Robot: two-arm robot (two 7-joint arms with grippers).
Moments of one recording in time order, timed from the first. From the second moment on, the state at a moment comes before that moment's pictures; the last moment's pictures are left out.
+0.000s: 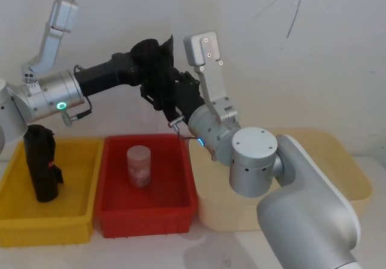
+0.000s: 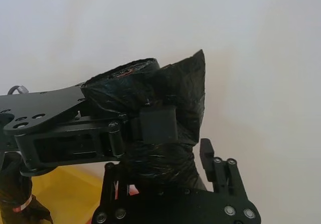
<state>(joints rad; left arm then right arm) -1.34 0.05 0.57 -0.15 -0.75 -0.19 -1.22 0.77 -0.06 -0.38 -1.08 0.09 0.13 0.15</state>
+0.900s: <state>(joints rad) -1.34 0.05 0.57 -0.15 -0.75 -0.19 -1.22 0.77 -0.07 -0.38 -1.07 0.08 0.13 0.14</state>
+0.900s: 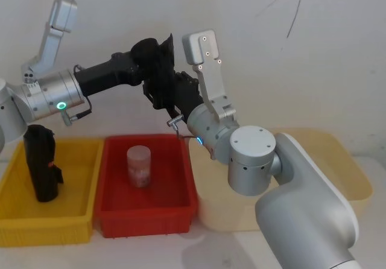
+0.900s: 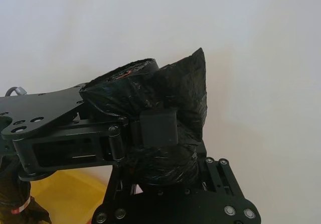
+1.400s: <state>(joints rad) -1.34 0.05 0.57 -0.15 -0.75 -0.19 -1.22 0.78 -0.07 -0.36 -1.07 0.07 0.13 0.11</state>
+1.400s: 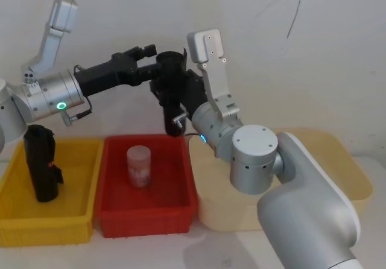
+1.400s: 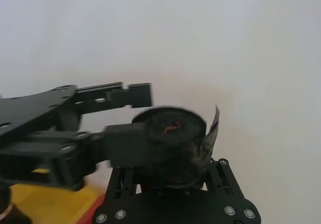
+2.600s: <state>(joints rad) -1.34 0.05 0.57 -0.15 -0.75 -0.19 -1.22 0.83 0.01 -0.22 -0.95 -0.05 0.12 -0.17</state>
